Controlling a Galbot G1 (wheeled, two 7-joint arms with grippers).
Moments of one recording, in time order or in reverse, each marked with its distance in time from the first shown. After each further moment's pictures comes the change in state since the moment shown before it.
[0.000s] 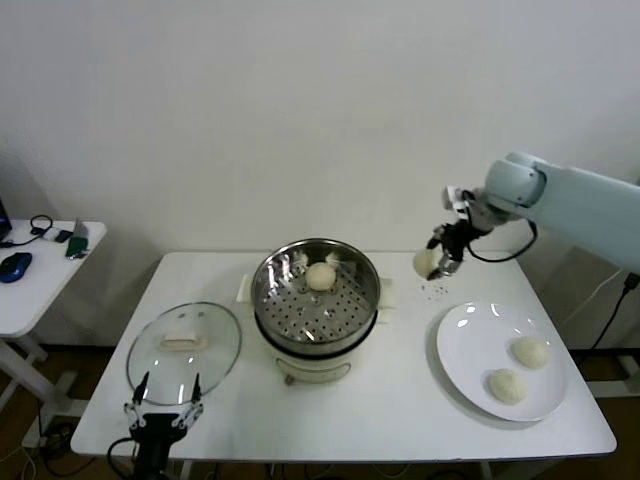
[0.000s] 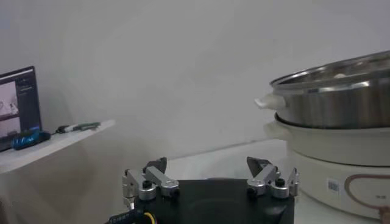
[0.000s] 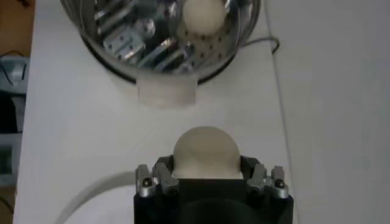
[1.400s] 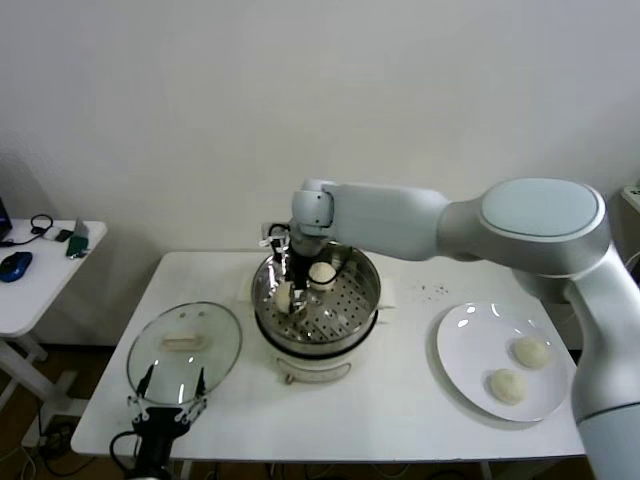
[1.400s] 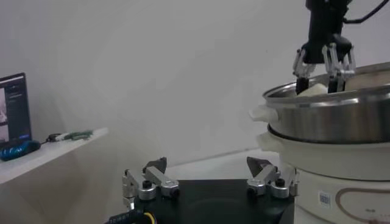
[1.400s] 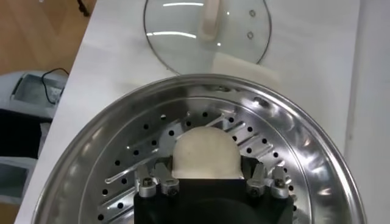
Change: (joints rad) left arm 0.001 0.022 0.011 -0.028 -0.010 0.012 0.004; right arm -0.183 0.634 -0.071 -0.283 0.092 -0.058 0.064
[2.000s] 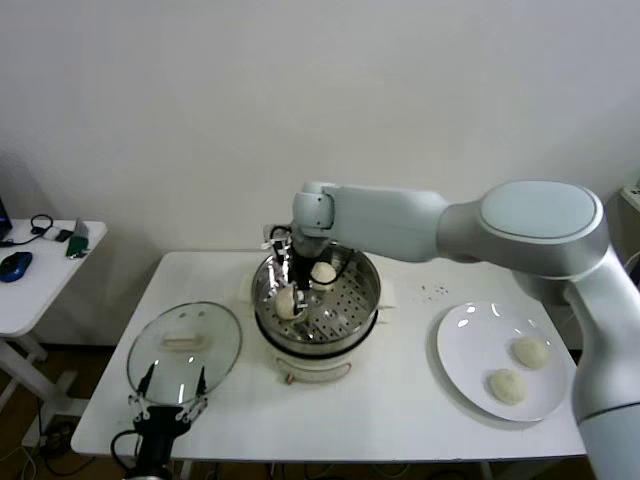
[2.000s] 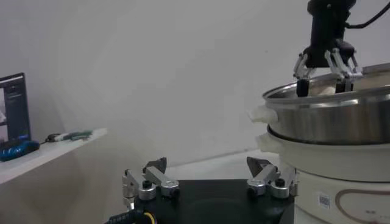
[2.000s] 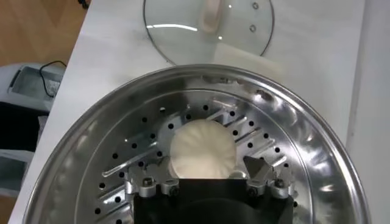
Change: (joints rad) left arm -0.005 -0.001 0.004 -0.001 0.001 0.002 0.000; right arm 0.051 -0.066 0.008 0.056 -0.012 0.012 -0.025
